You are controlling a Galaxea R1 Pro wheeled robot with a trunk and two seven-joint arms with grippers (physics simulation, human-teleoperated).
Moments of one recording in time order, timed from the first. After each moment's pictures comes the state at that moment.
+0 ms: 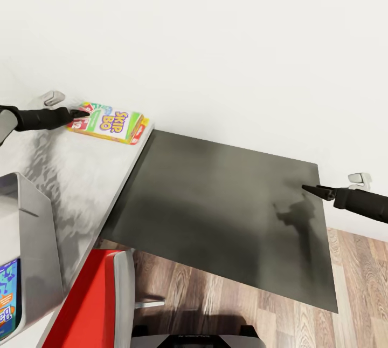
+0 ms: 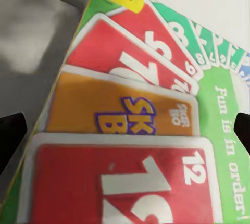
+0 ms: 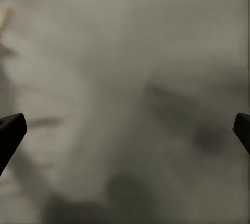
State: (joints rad) left arm -1.60 0.56 -0.49 -0.40 0.75 0.62 -0.53; right arm -0.55 -0.44 -0.45 -1.62 -0.23 1.04 1.00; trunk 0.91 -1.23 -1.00
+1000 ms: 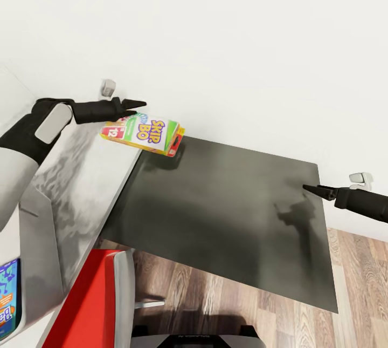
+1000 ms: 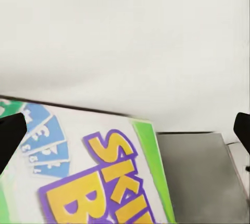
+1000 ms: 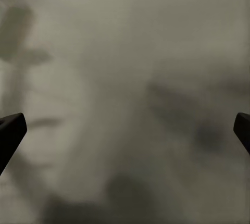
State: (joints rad) left arm -1.51 0.38 -0.49 -0.69 0.94 0.76 -0.70; right arm -0.55 -0.44 -0.45 -1.62 -0.23 1.04 1.00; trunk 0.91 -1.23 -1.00
